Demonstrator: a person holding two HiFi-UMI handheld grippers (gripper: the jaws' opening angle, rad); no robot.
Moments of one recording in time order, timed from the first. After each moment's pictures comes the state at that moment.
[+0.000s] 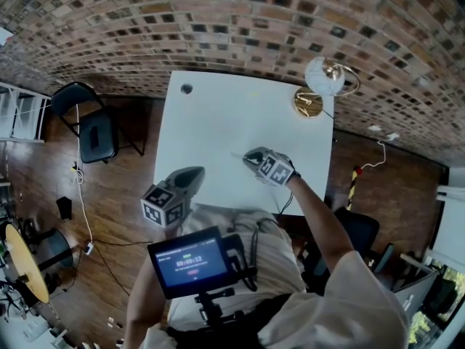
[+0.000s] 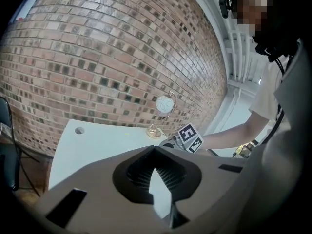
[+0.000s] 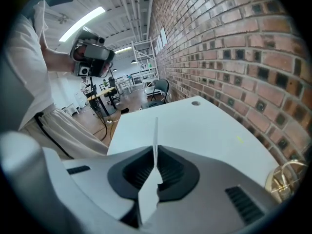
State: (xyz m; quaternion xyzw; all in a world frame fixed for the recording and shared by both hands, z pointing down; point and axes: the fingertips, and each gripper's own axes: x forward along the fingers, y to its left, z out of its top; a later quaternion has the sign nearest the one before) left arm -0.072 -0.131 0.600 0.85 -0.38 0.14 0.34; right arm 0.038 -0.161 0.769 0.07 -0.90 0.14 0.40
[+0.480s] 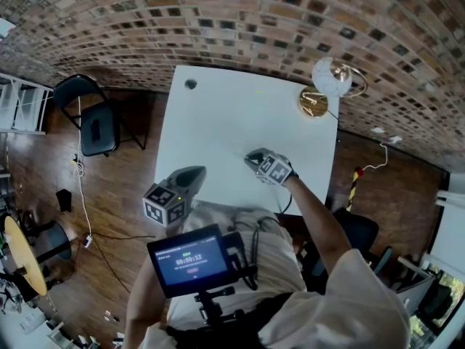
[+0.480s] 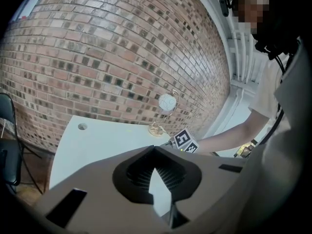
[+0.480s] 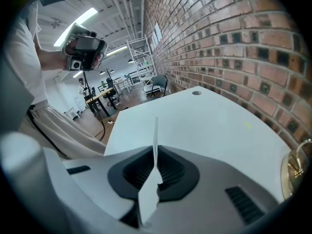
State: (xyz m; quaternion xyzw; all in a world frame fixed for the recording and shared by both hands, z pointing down) left arm -0.079 -0.126 0.611 0.84 -0.39 0.15 0.35; right arm 0.035 -0.154 0.811 0.07 -0.89 0.18 0.41
